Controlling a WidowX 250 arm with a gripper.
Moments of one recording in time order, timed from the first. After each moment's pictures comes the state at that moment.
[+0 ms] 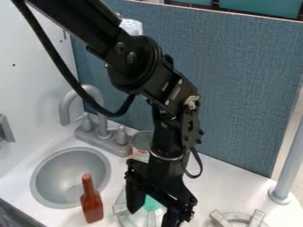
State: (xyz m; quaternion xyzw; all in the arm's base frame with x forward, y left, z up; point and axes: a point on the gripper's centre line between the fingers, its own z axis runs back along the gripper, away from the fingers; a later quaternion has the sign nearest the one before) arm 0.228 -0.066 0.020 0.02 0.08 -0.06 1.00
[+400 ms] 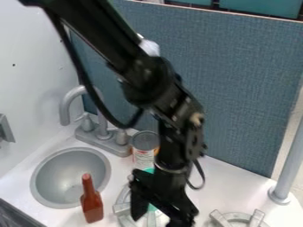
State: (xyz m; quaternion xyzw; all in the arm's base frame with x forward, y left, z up) arm 0.234 -0.076 -0.005 0.02 0.08 -0.09 0.99
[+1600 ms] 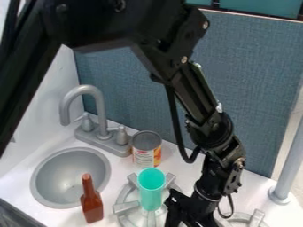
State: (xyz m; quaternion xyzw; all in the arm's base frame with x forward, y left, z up) arm 0.280 -0.094 -0.082 0.08 0.14 -0.12 0.98
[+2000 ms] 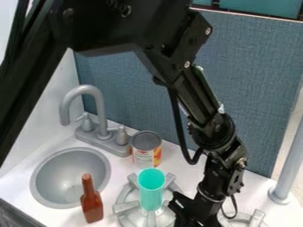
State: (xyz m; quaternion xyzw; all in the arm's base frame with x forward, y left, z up) arm 0.278 -0.099 -0.084 0.07 0.14 -0.12 0.98
